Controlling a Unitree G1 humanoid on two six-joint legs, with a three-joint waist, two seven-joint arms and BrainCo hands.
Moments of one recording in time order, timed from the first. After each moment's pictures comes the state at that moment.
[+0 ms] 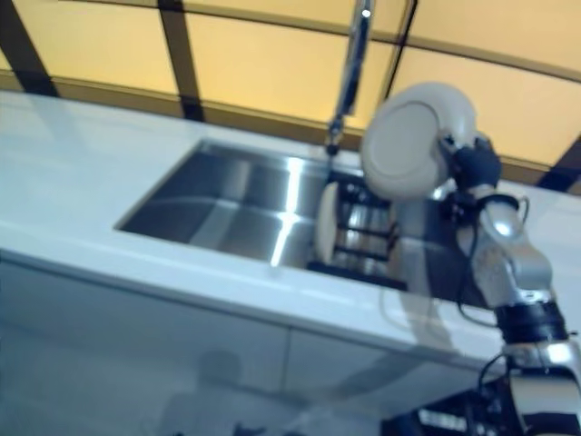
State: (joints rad) left arm 0.00 0.34 -0.29 1.08 -0.34 -0.08 -0.02; right arm -0.66 -0.85 0.01 0.15 0.85 0.15 -0.22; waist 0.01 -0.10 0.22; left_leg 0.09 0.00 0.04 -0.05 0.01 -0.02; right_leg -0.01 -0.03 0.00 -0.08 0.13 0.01
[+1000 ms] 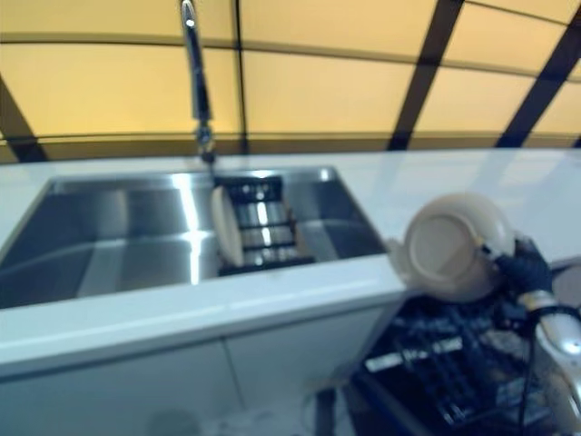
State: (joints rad) left arm -0.02 0.34 -0.26 1.16 -0.33 -0.12 -0.03; right arm 0.06 -0.88 -0.28 -0.09 0.74 0.10 -0.08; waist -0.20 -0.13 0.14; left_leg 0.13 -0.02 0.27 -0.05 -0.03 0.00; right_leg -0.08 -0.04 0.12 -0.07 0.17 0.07
